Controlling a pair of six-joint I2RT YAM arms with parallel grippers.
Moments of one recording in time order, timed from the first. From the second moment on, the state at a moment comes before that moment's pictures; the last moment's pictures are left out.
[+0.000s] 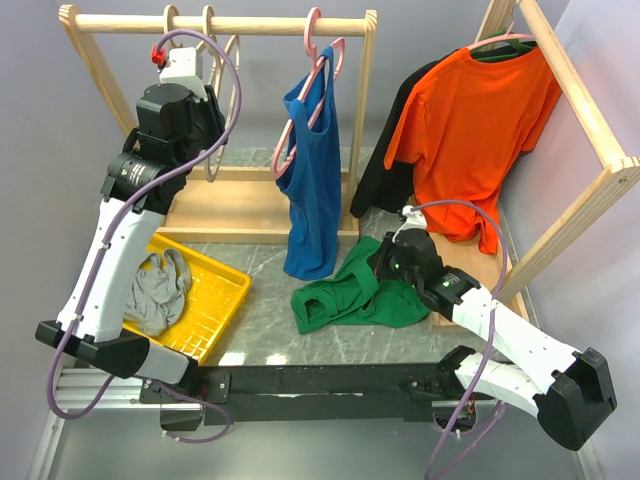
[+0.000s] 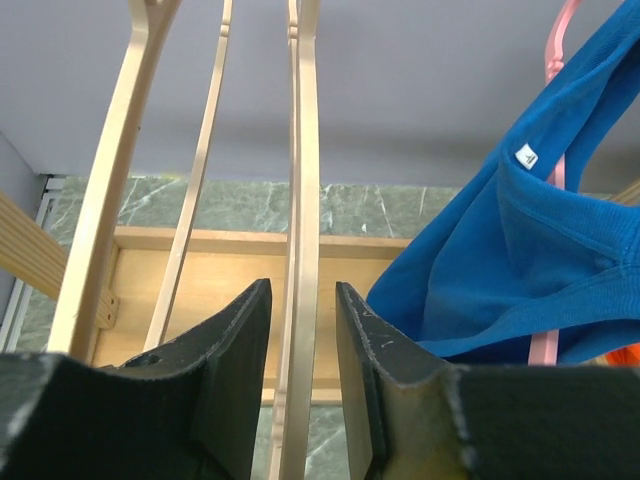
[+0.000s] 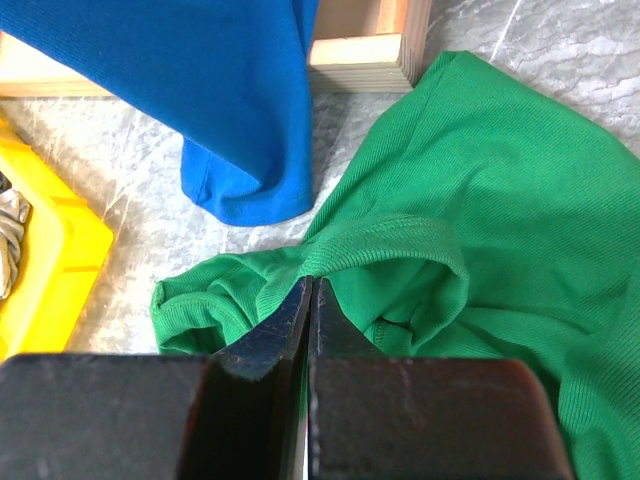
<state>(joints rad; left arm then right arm) -0.39 1.43 1.93 -0.70 -0.32 -0.22 0.61 0.98 0.66 -0.26 0.13 0.63</state>
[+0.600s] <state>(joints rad) -0.39 1.36 1.86 -0.62 -0.30 -0.16 0.61 0.98 0.66 -0.26 0.12 0.61</state>
